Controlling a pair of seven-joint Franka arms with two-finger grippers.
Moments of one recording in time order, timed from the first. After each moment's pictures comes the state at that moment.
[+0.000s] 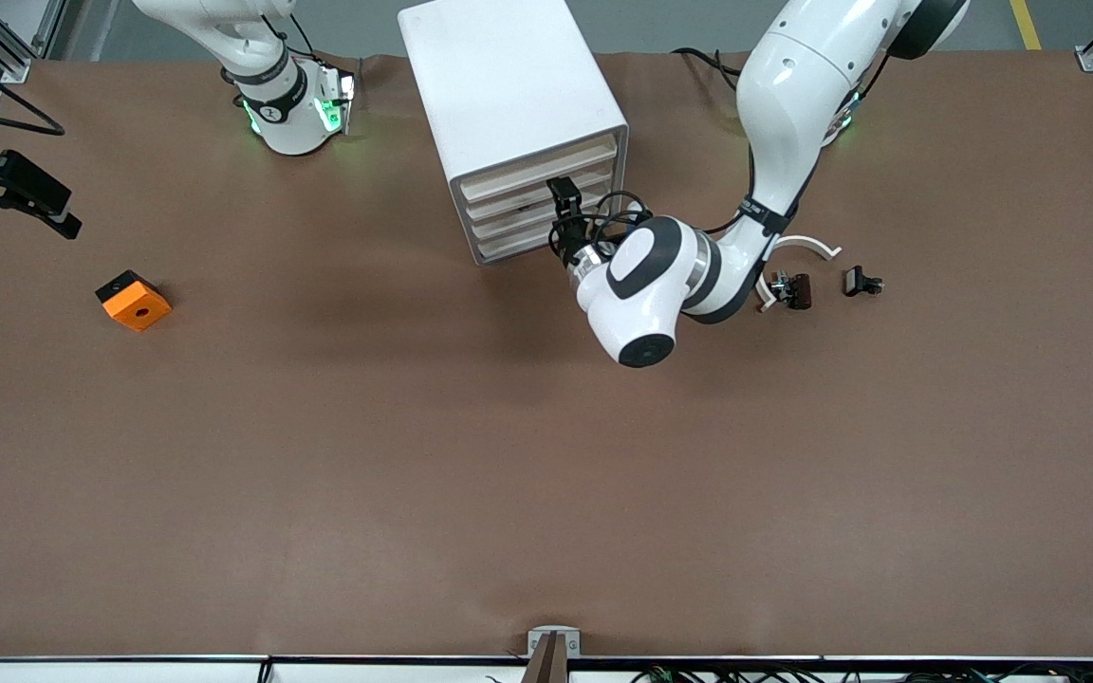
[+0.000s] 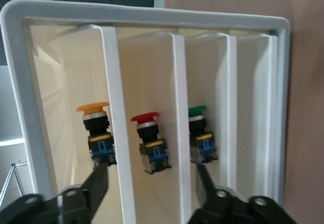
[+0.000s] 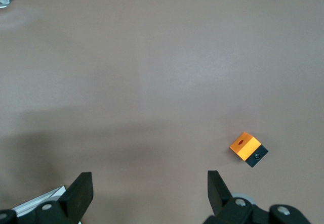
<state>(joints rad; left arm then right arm) -0.55 0.72 -0.14 -1.45 -0.82 1.41 -2.34 -0.01 -0.07 0.02 -1.53 0.02 1.54 0.11</state>
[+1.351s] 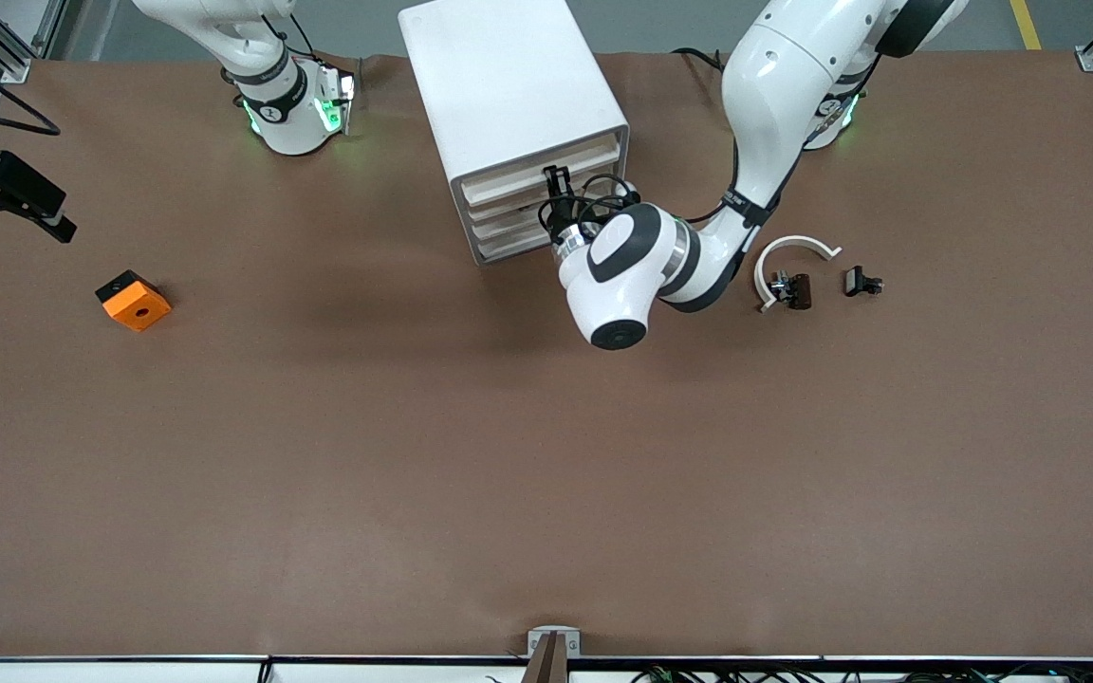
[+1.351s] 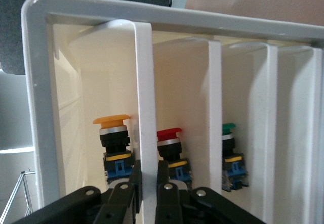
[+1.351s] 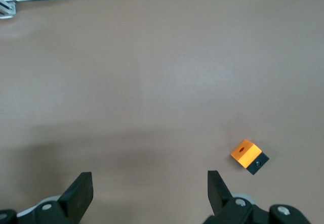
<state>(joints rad) -0.56 0.72 -0.15 -1.45 -0.83 1.37 -2.39 -0.01 -0.07 0.02 -1.52 0.03 1.58 0.11</state>
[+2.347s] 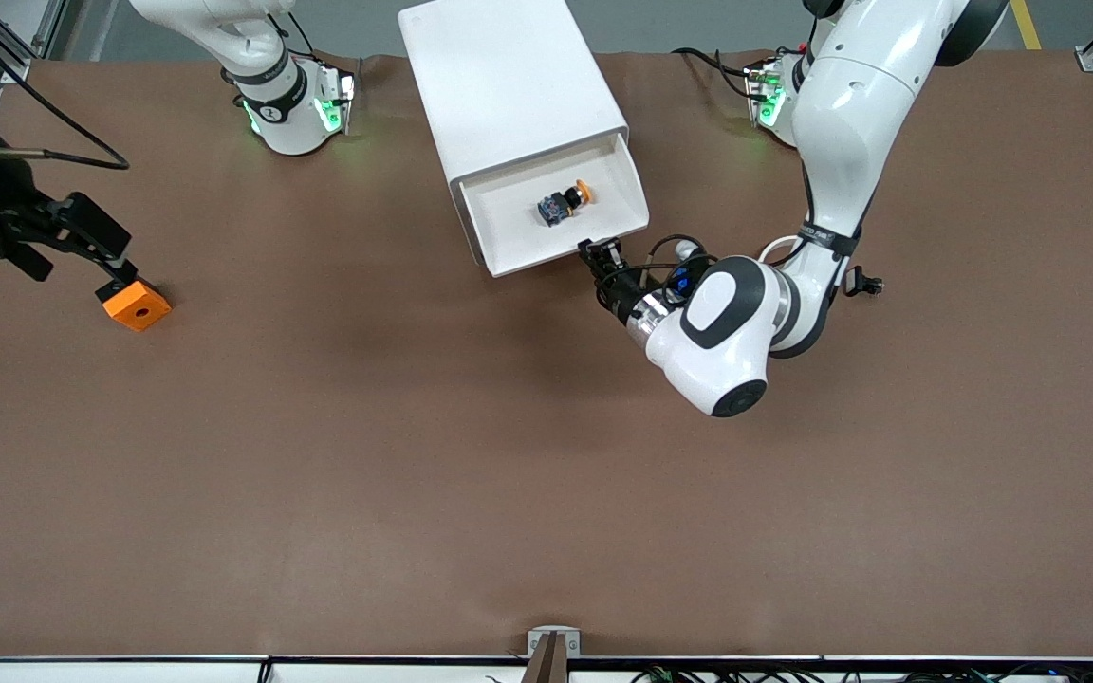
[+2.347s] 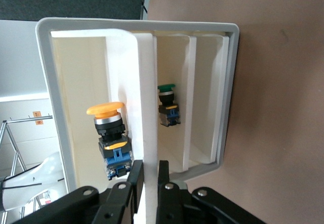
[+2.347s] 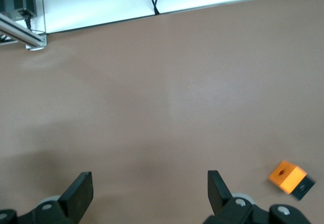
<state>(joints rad) -0.41 0.73 -0.09 -1.37 -0.85 1.42 -2.36 0.11 0.00 0.03 -1.51 0.03 1.71 0.32</state>
